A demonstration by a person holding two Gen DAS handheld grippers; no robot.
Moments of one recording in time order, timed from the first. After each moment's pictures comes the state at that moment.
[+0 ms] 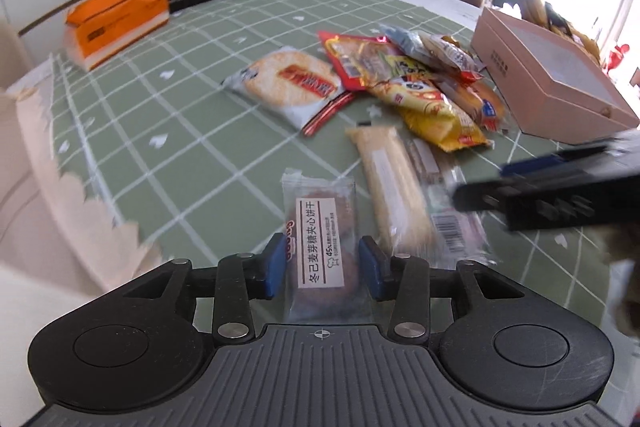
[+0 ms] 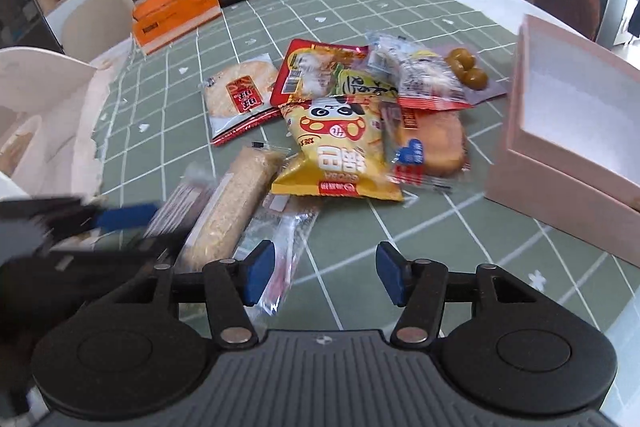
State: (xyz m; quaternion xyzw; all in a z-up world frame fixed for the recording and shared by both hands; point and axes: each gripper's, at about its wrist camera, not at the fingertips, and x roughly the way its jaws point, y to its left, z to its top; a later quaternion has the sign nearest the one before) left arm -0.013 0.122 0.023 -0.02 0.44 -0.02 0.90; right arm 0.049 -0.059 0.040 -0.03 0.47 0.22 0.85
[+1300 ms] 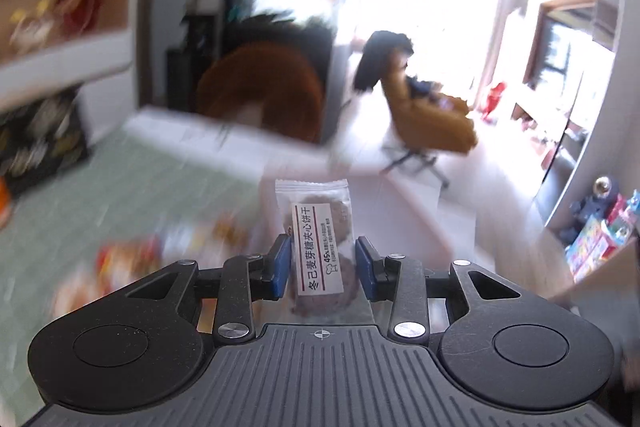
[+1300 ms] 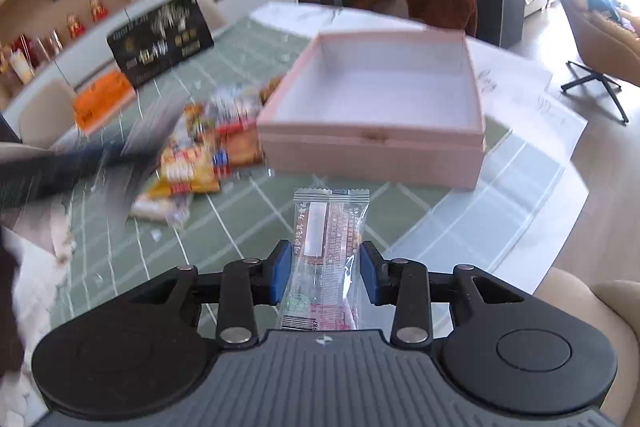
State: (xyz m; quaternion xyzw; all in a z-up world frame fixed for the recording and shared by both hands) left arm 0.048 -0.049 0.148 0.00 0.28 -0.21 0.94; right arm -0.009 -0.244 0.096 0.07 0.42 0.13 0.89
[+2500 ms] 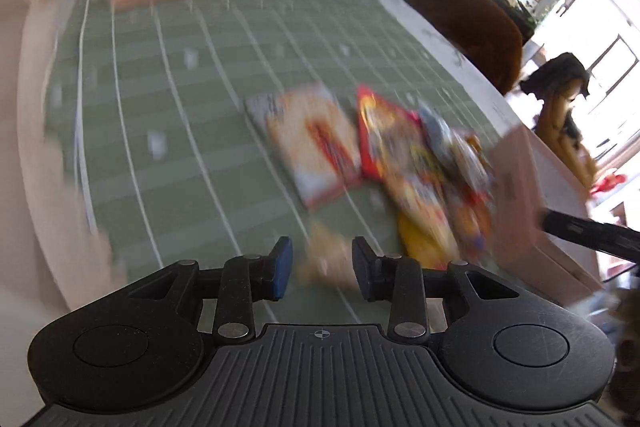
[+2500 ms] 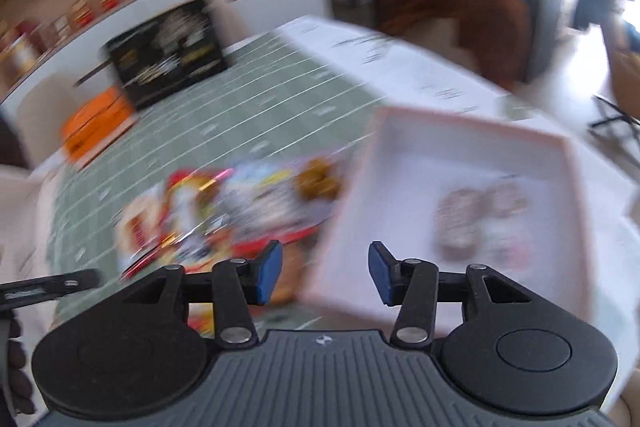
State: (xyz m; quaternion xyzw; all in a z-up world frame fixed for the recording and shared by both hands) left arm 0.040 0.154 0.042 -0.24 0.44 0.02 0.86; right arm 0.126 -0.152 0.100 0.02 0.43 0.17 0.89
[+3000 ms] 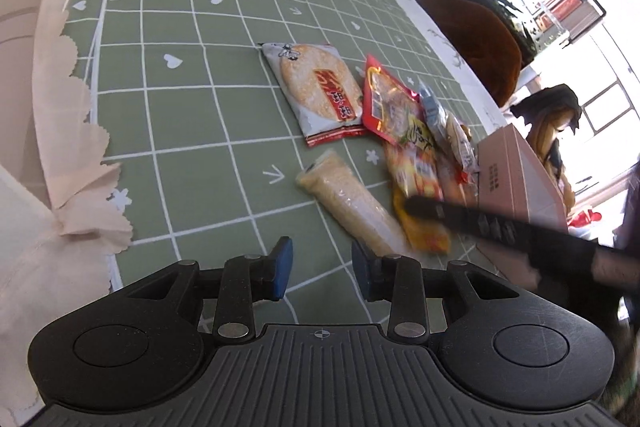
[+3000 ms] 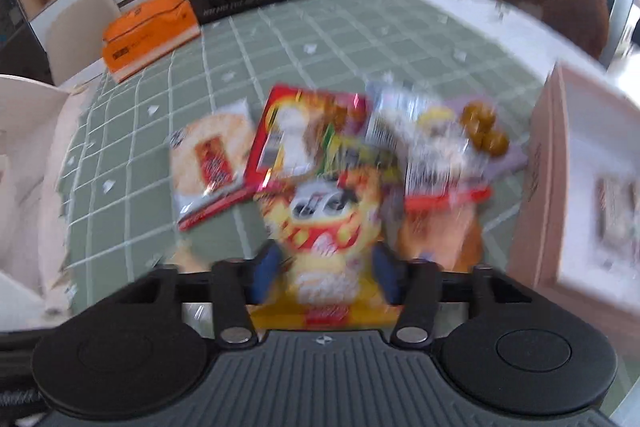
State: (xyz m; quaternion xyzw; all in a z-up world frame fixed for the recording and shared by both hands) left arm 0.013 0.155 0.020 -0.30 0.43 0.02 0.85; right arm 0.115 -0.040 0.049 -0.04 0.47 0.22 0.85
